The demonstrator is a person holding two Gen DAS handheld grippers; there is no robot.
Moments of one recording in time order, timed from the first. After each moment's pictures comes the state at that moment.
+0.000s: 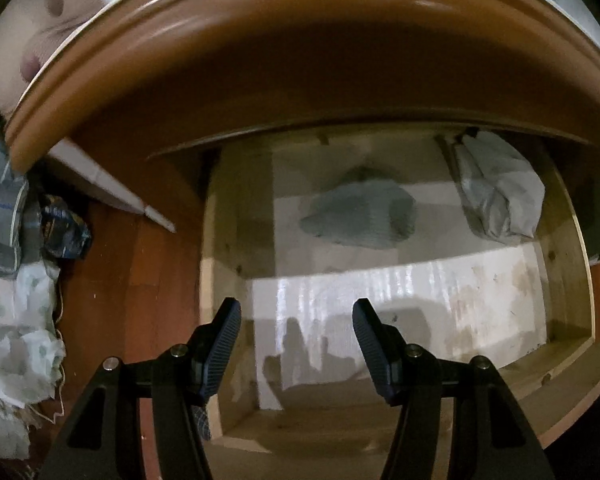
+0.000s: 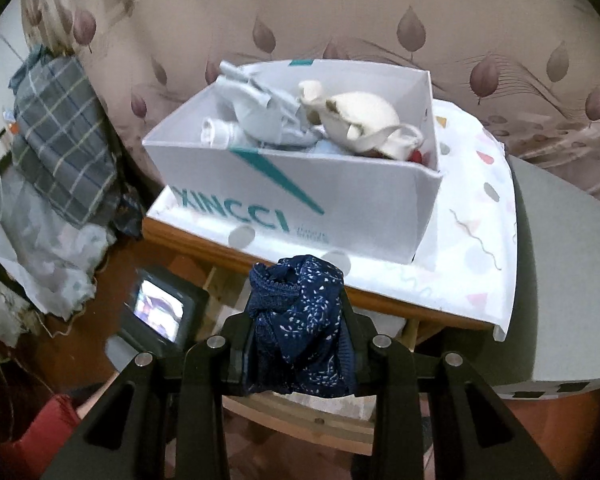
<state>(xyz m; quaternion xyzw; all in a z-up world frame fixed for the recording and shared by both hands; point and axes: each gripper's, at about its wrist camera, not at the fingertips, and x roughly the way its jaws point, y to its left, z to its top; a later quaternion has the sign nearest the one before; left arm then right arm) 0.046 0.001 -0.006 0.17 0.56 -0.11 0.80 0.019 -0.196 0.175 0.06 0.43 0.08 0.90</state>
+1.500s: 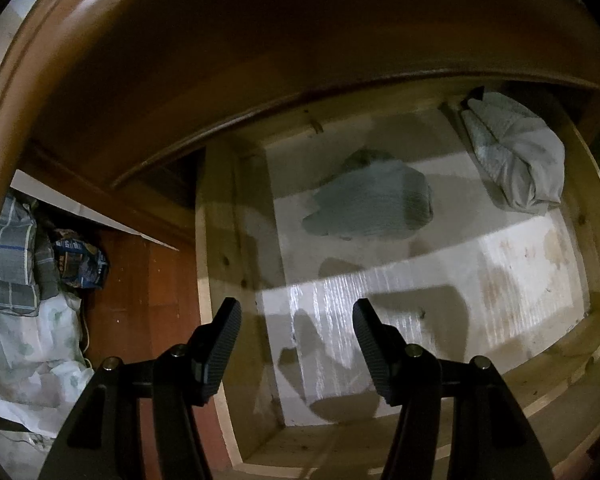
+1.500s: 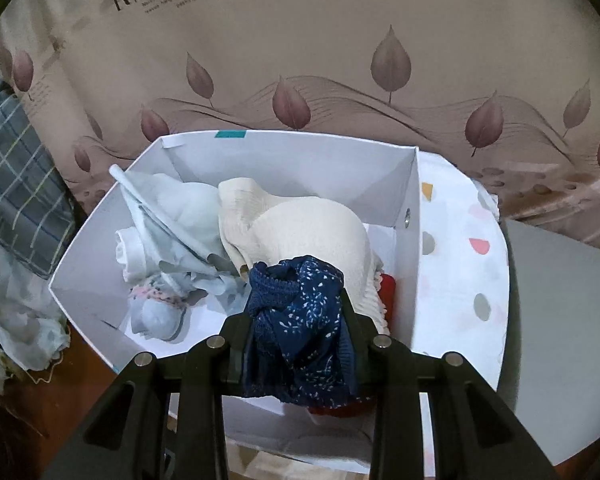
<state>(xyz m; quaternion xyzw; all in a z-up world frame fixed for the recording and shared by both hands) 0.049 -0.006 -0.032 0.25 0.55 -0.11 0.79 0.174 -0.229 0.188 0.06 0.43 0.03 0.90</state>
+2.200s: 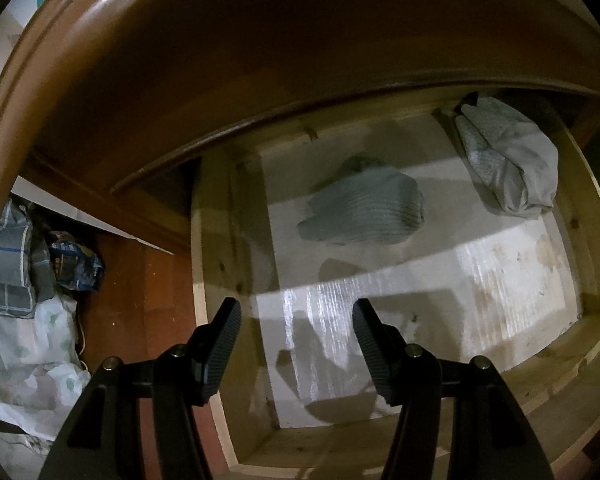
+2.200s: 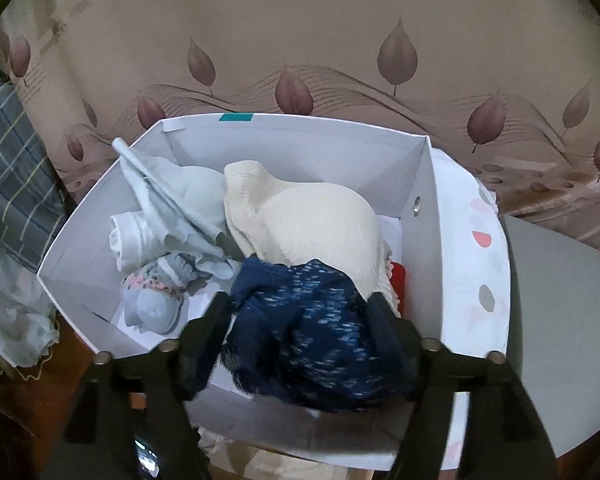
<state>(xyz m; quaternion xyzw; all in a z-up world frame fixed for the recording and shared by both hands) 0.049 -0.010 -0.029 0.25 0.55 -0.12 0.79 0.160 -0.211 0.183 0.03 0.42 0.02 0.90</state>
